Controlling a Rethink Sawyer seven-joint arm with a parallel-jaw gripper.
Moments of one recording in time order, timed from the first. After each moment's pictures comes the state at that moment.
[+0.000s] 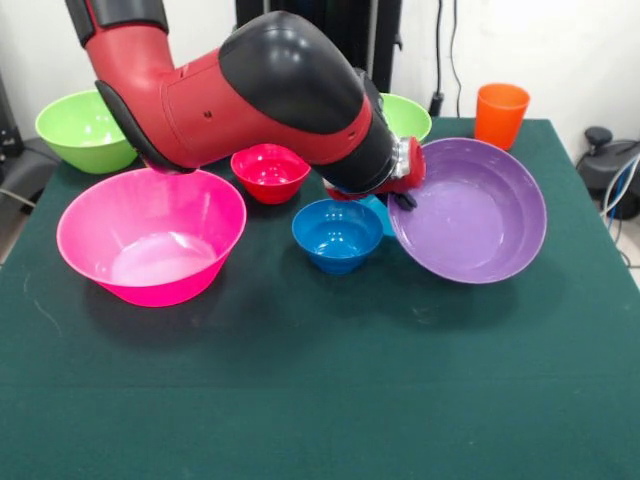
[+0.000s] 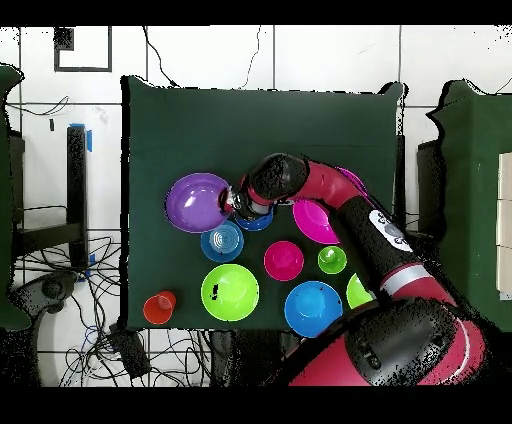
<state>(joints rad) -0.74 -0.26 0.70 1.51 -0.33 1.04 1.90</state>
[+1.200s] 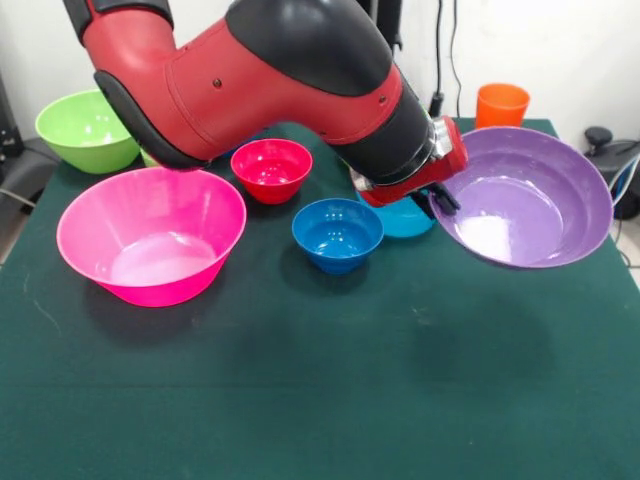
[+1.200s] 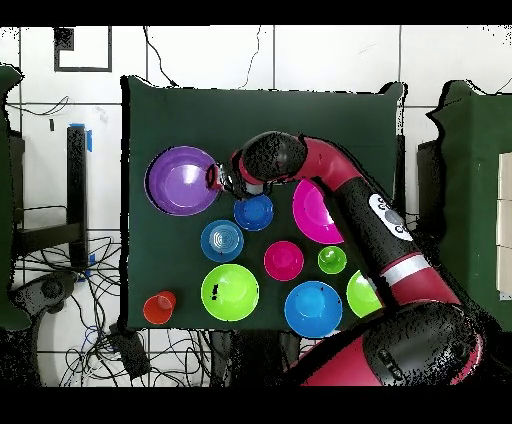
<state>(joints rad) -0.79 -0.26 0.90 1.46 -0.38 1.04 1.79</state>
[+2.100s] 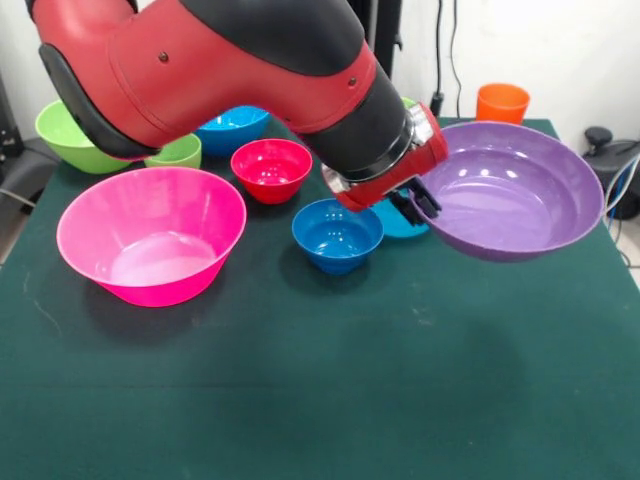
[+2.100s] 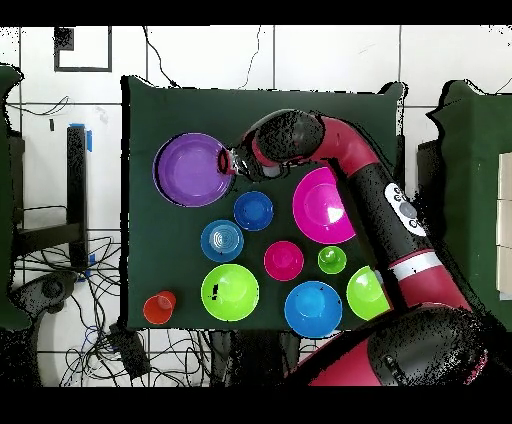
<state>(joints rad) -0.80 -0.29 0.94 1.36 -0.41 1.17 1.63</state>
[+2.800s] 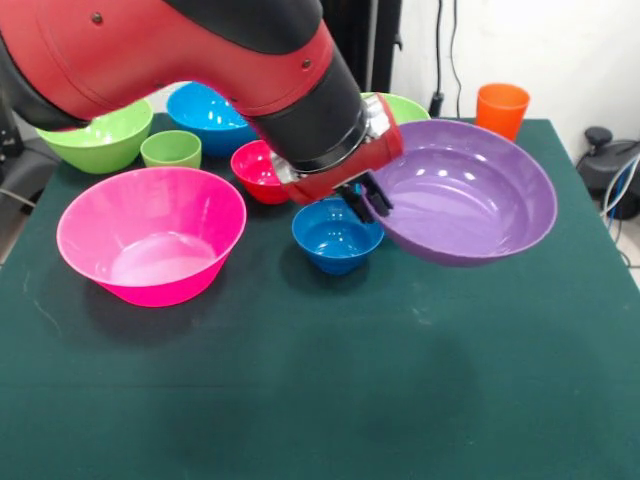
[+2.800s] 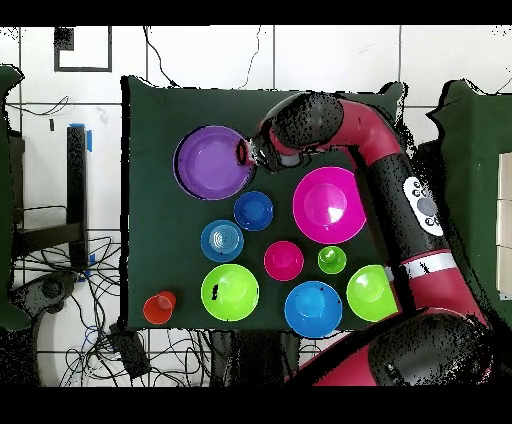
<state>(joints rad) -0.80 -0.32 0.94 1.26 -0.46 1.29 1.63</state>
